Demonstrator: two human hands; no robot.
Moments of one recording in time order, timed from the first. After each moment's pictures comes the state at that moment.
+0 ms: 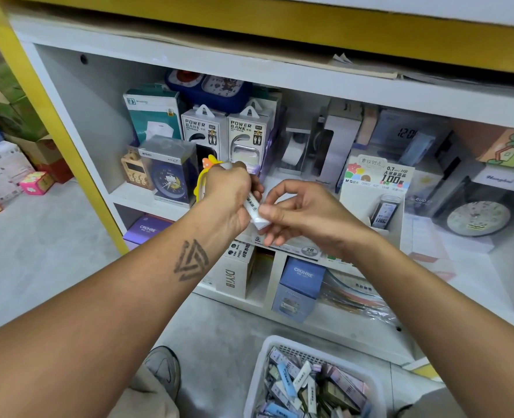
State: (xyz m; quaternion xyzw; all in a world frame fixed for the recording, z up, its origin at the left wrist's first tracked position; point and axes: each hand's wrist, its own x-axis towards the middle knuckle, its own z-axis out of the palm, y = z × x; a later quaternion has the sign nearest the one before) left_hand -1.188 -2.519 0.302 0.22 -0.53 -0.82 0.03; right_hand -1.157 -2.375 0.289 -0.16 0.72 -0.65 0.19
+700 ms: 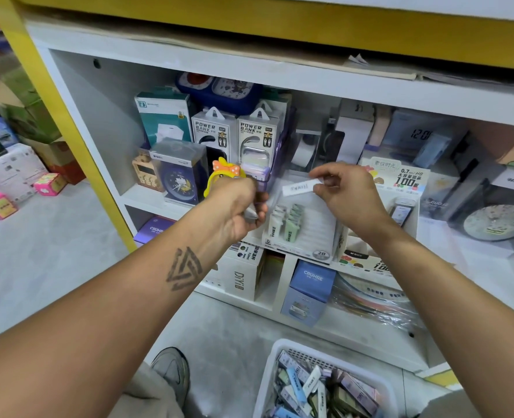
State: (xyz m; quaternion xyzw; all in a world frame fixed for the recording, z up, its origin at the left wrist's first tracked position) left_hand -1.179 -2.537 0.303 0.23 -0.60 -0.76 -0.10; right_hand -1.203 -2.347 0.280 -0.08 0.88 -0.44 -0.14
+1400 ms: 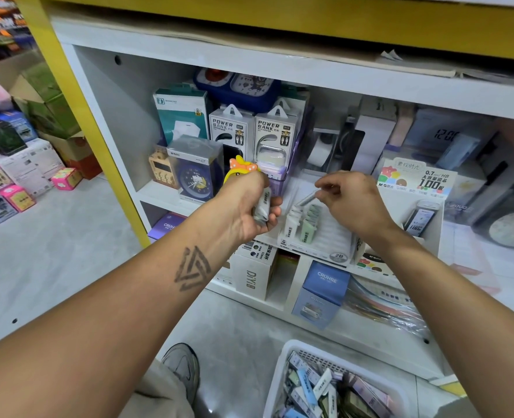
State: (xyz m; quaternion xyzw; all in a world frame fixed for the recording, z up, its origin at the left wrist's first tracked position) left_hand -1.177 -2.554 0.304 0.23 -0.59 -0.76 -0.16; right_hand -1.214 -2.362 0.264 -0.13 0.93 -0.30 -0.16
